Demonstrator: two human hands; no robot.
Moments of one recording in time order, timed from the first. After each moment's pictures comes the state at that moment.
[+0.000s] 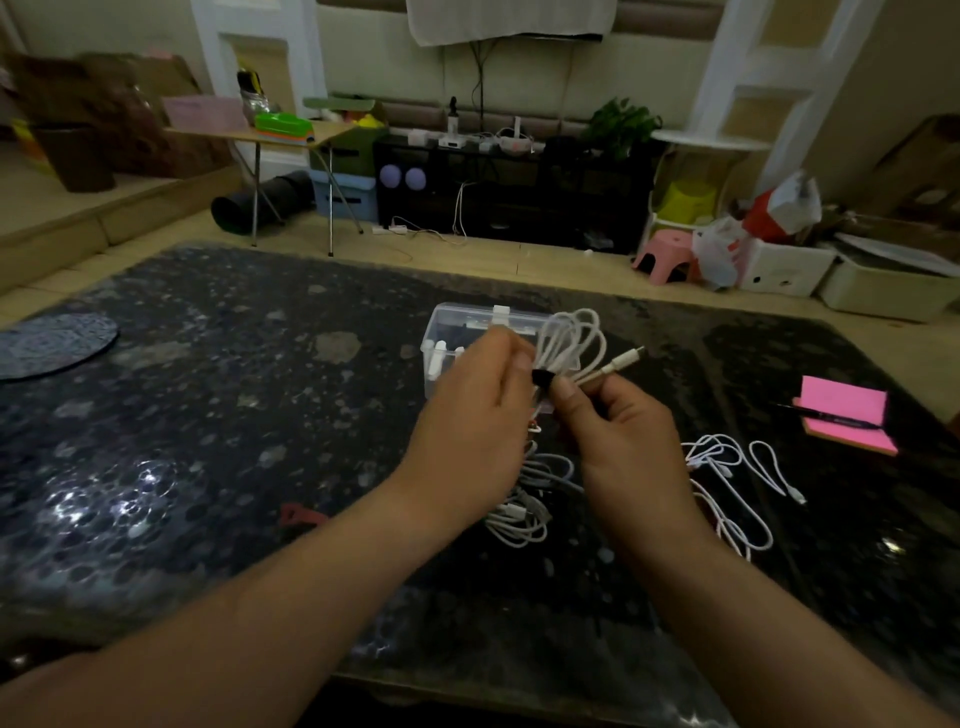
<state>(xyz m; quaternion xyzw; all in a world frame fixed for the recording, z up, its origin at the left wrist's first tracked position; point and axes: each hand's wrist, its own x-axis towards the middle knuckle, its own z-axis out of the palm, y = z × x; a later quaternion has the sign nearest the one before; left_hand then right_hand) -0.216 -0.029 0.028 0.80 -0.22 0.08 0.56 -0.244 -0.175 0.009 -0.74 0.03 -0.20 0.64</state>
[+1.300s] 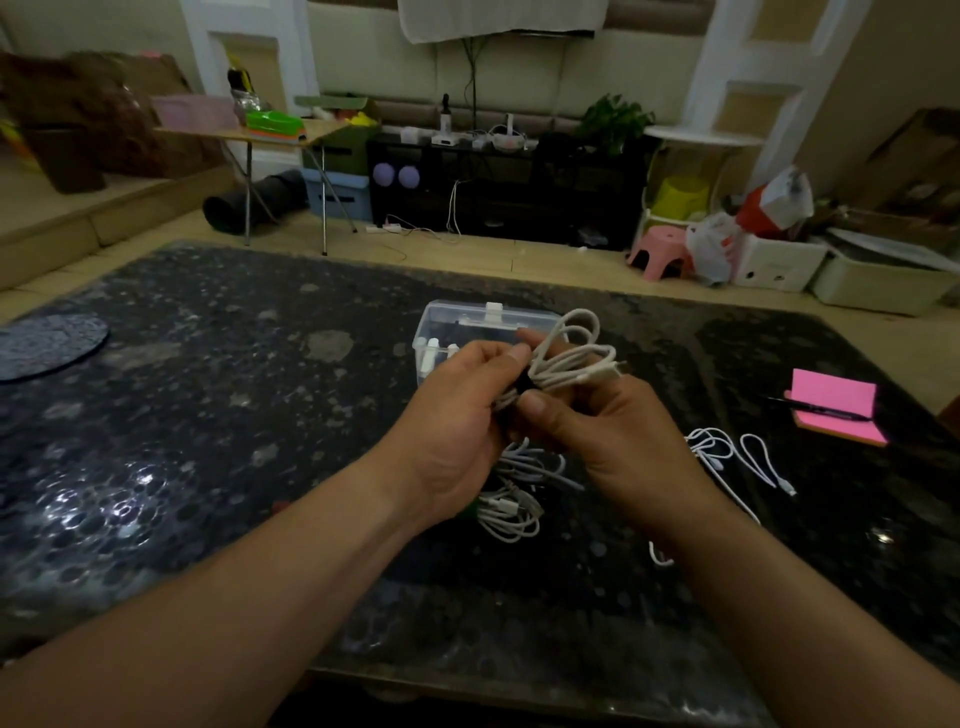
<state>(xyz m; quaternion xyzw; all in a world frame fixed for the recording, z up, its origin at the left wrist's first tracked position) -0.205 -0.034 0.027 0.52 -0.11 -0.17 0.83 -0.248 -0.189 0.027 -0.74 -0.11 -0.08 0.65</state>
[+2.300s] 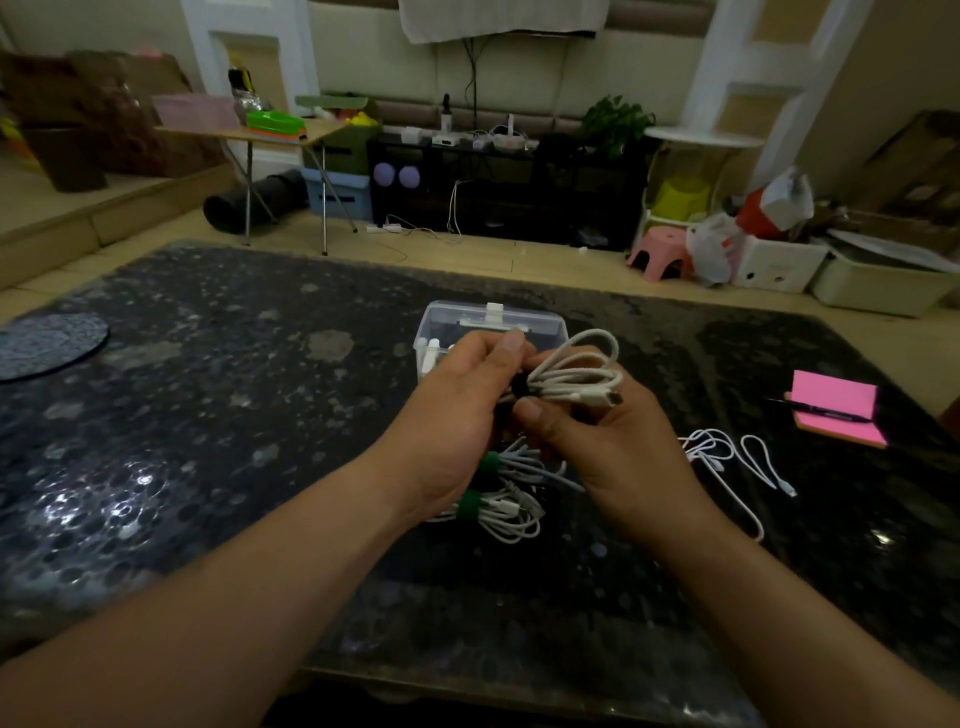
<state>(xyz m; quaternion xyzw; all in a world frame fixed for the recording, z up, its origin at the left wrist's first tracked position) -0.203 -0.027 0.027 0.60 -0.16 -0.14 0.77 -0.255 -0.183 0.025 -0.75 -0.12 -0.13 0.64</state>
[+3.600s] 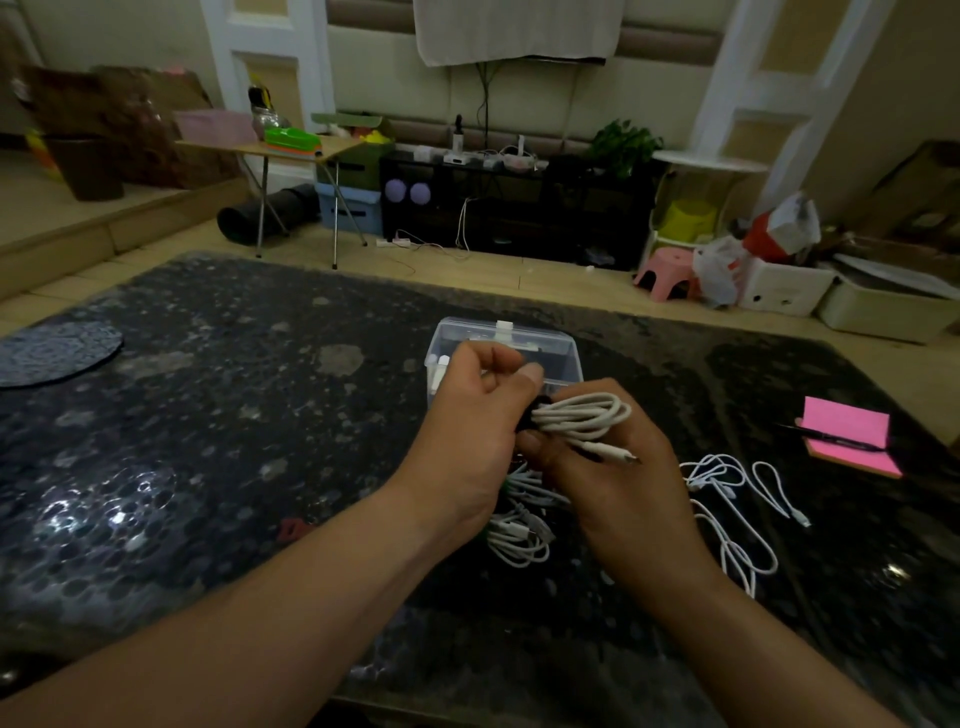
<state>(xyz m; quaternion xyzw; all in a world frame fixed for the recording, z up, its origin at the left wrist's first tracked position) -0.207 -0.040 0.032 0.57 -0.08 -0.07 0.82 -0.264 -0.165 0.022 -0.73 -0.11 -0.19 0.65</state>
